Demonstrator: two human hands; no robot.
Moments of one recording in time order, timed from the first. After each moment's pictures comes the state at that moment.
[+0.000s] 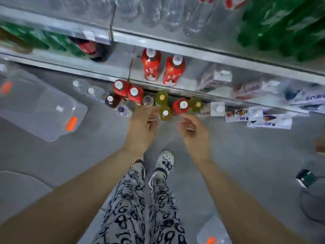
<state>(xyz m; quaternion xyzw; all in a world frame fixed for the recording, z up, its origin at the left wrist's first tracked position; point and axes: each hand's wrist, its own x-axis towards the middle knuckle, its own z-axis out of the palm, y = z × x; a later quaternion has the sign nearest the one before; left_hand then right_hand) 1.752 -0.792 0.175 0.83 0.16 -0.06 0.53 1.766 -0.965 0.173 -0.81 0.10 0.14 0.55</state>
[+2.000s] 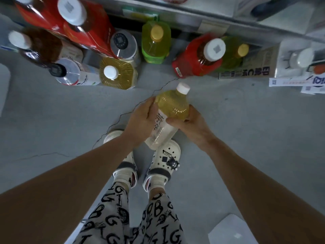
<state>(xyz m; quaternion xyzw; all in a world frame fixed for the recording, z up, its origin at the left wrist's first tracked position) 1.740 -0.825 -0.207 0.78 0.22 -0.34 0.48 1.763 -0.999 -0.203 -0.73 0.19 0.45 0.49</state>
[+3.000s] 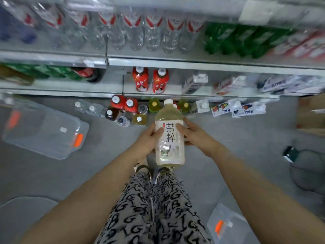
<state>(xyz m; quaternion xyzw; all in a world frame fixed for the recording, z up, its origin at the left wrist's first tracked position) 1.732 -0.794 0.253 0.62 0.25 -0.39 0.63 1.759 -0.985 0.268 -0.69 0.19 0.43 0.56</state>
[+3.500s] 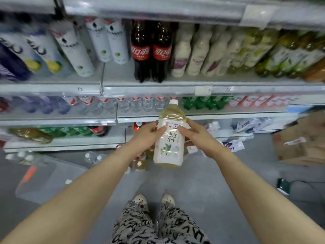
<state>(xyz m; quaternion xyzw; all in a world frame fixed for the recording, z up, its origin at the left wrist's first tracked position) 1.802 -0.780 0.452 0.74 0.08 -0.30 0.60 1.798 -0.985 0.453 -0.77 0.12 0.25 0.58</state>
